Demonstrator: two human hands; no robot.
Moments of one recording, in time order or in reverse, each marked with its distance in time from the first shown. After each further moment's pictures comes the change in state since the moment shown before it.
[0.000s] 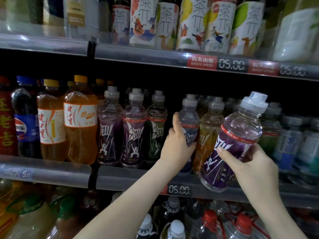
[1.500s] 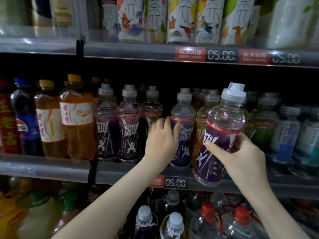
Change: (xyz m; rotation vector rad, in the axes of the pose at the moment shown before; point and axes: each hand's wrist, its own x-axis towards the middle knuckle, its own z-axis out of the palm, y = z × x) left_hand -0.007 -0.010 -0.014 0.316 0.233 0.105; right_hand 0.006 0.001 0.000 0.030 -0.091 -0.017
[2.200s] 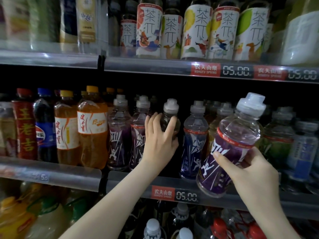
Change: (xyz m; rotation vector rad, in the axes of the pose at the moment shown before) left_hand 0.021 -0.044 -0.008 0.214 0.291 0.290; right_hand -0.012 -0.017 0.011 0.047 0.040 -0.052
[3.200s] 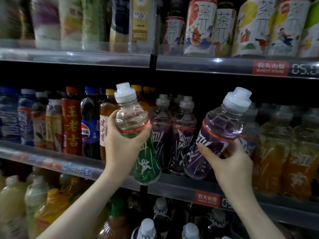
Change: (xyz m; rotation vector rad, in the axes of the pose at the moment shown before) left_hand -0.024 -0.108 -0.148 -0.682 0.133 -0.702; right_hand -0.017 -0.047 0.127 0.212 -0.069 -0.159
